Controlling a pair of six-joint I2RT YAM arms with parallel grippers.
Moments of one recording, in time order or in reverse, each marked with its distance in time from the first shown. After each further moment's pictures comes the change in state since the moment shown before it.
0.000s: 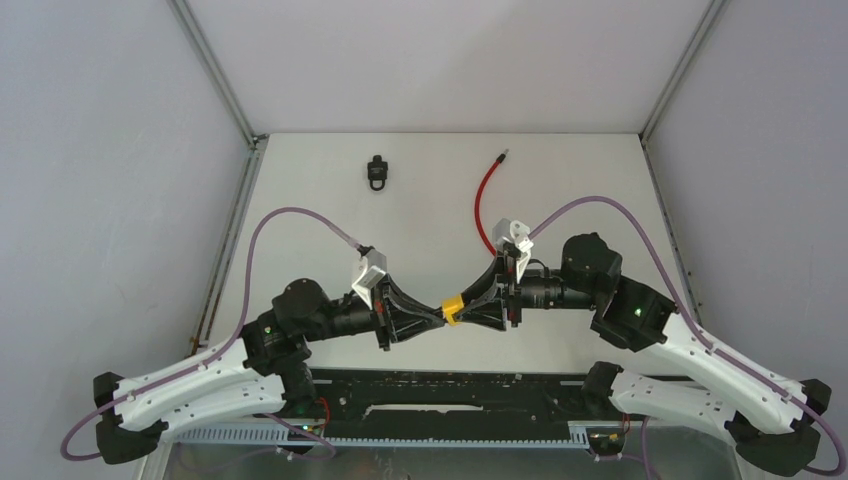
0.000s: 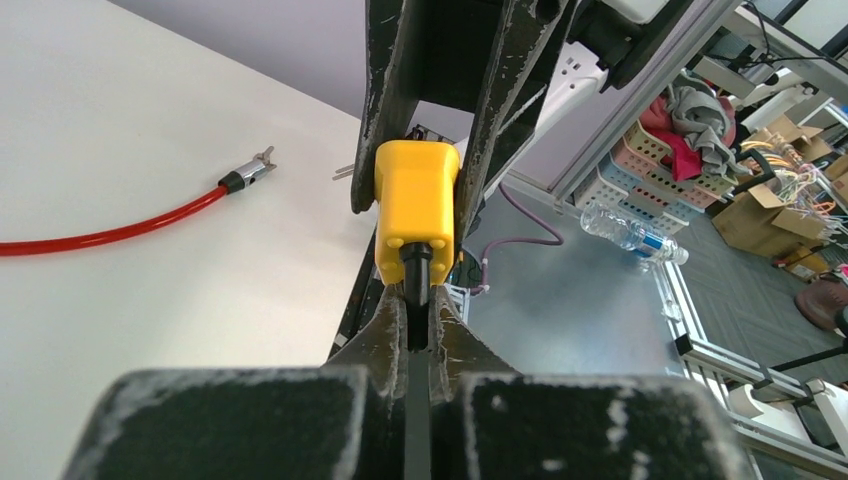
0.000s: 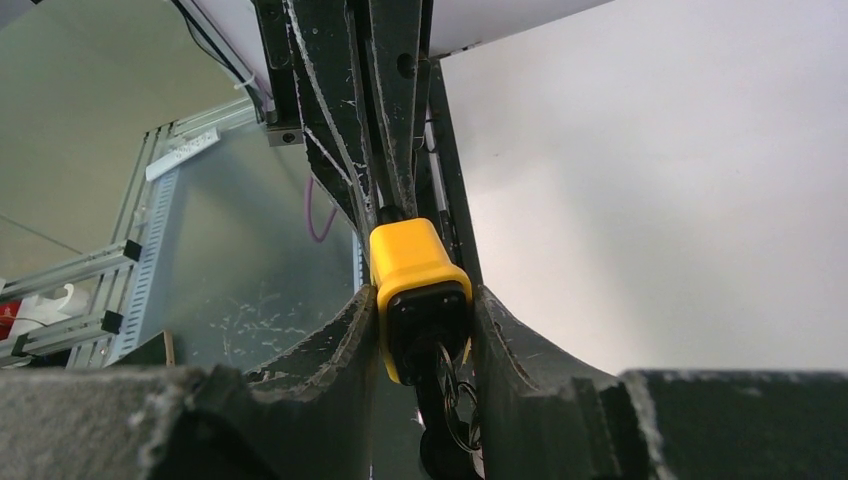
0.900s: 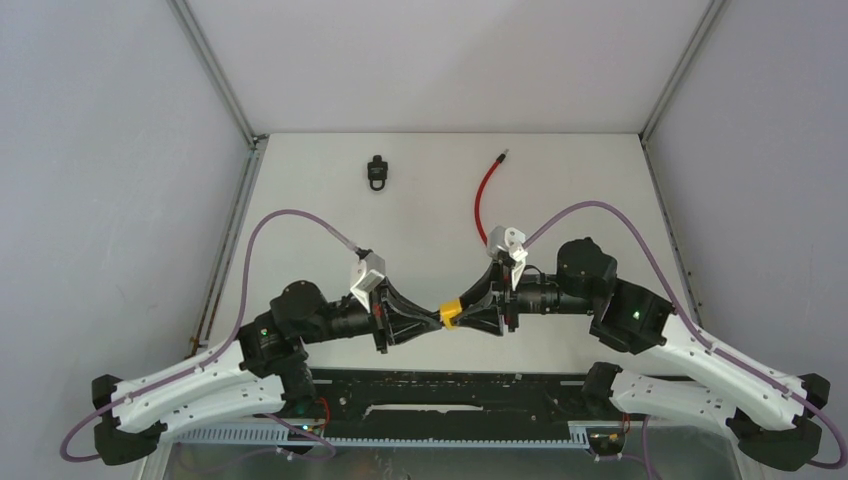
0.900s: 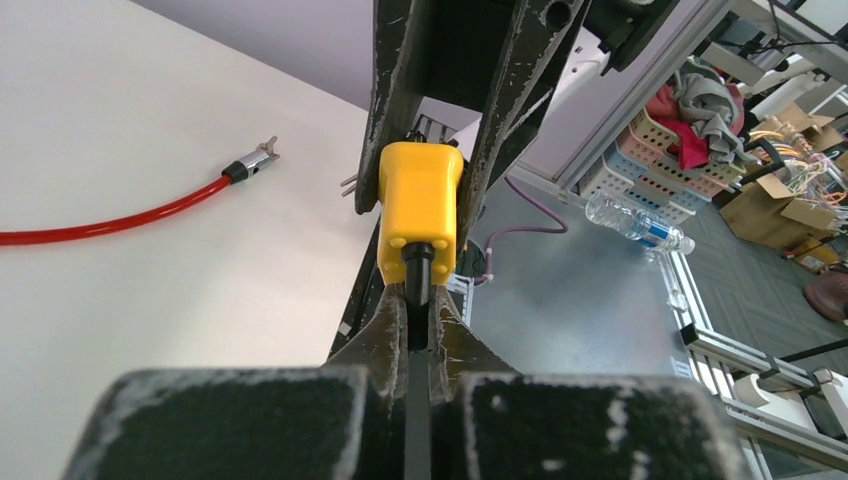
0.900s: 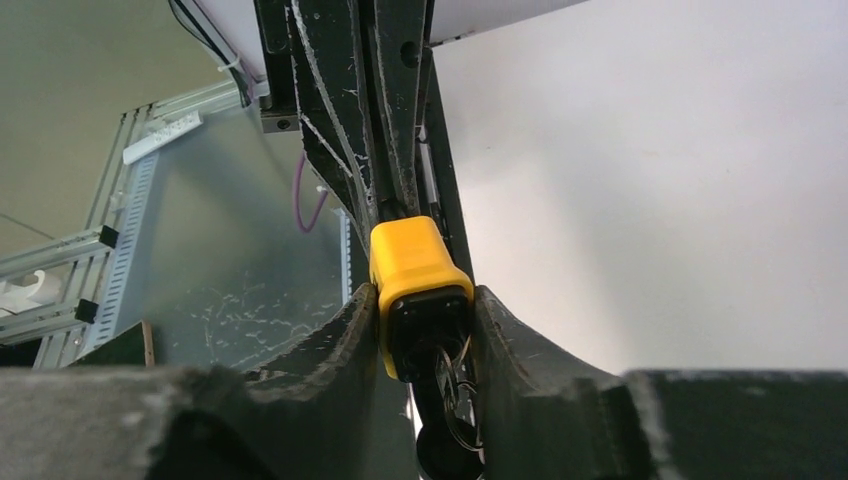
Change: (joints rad) left arm 0.001 -0.025 -0.001 -0.052 -0.005 0.018; right arm 0.053 0.003 0.002 -0.033 0.070 -0.046
